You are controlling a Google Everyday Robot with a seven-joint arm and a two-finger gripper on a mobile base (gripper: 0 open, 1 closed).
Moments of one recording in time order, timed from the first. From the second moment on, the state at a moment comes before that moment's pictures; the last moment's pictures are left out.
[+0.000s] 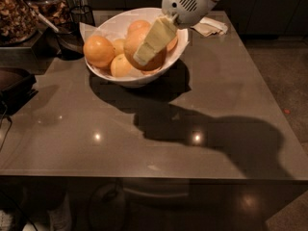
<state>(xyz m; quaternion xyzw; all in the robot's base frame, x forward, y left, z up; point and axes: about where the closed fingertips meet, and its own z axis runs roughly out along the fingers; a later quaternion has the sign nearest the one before) 0.545 0.002 0.996 -0.55 0.77 0.22 0.23</state>
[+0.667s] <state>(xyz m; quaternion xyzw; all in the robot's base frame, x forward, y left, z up) 0.529 0.010 1.000 -0.56 0.76 0.23 0.23</state>
